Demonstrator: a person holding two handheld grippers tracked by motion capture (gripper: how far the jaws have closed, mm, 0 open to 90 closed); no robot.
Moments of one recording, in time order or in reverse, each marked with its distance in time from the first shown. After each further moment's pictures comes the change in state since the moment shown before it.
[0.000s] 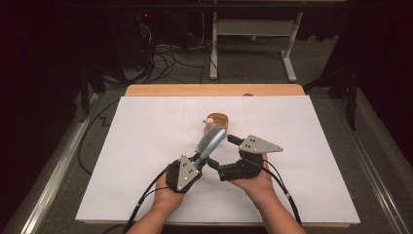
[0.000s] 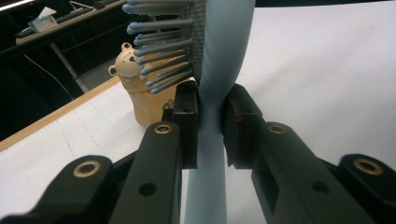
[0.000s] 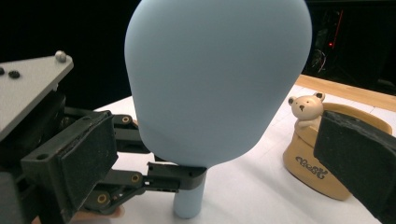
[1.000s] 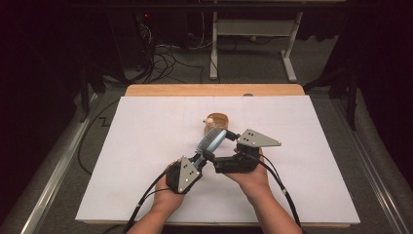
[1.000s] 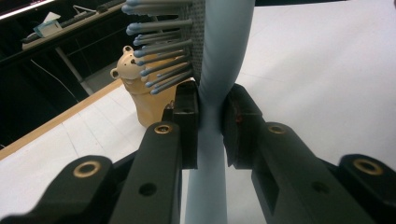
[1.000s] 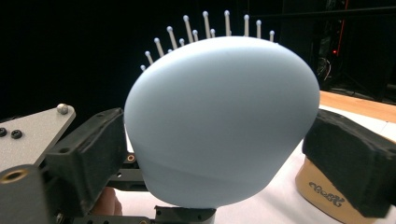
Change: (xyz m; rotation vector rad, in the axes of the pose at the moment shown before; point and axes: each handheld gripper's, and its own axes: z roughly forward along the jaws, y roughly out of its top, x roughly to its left) left arm -0.003 0.001 -0.002 0.000 0.010 0.024; right arm 0.002 0.015 0.008 -0.055 0.019 0.047
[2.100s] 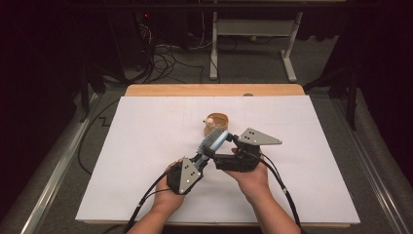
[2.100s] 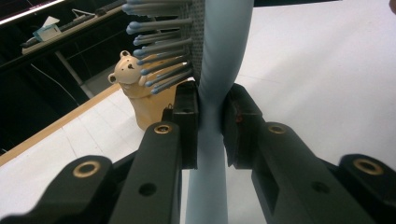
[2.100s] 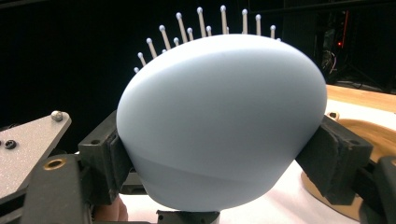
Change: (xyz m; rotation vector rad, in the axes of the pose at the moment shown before) left arm -0.002 0.002 0.000 -0.005 -0.004 0.014; right arm -0.003 0.001 0.000 0.008 0.010 0.045
